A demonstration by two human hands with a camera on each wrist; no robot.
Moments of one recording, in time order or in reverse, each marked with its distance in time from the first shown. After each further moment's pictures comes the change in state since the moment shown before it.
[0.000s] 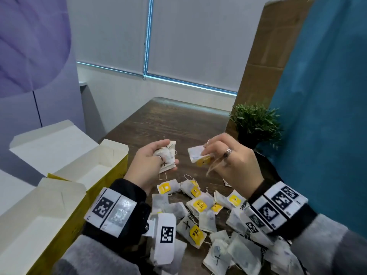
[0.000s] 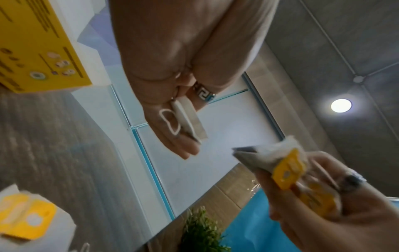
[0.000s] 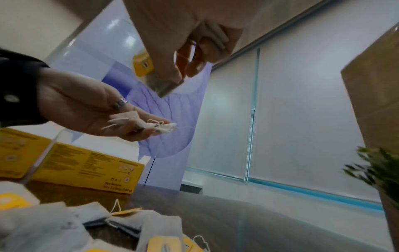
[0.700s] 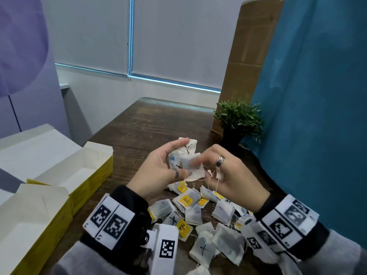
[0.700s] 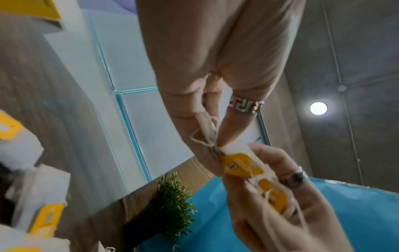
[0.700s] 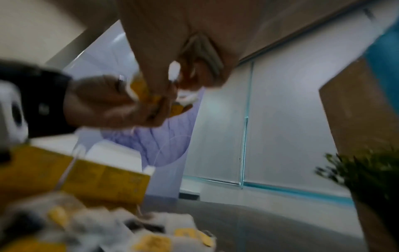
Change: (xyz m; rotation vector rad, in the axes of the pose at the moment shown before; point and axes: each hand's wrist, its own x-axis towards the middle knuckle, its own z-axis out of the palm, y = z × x) left_hand -0.032 -0.001 0.033 0.089 -0.384 0.108; right_hand -0.030 -0.012 -0.037 0.227 -0.323 0.237
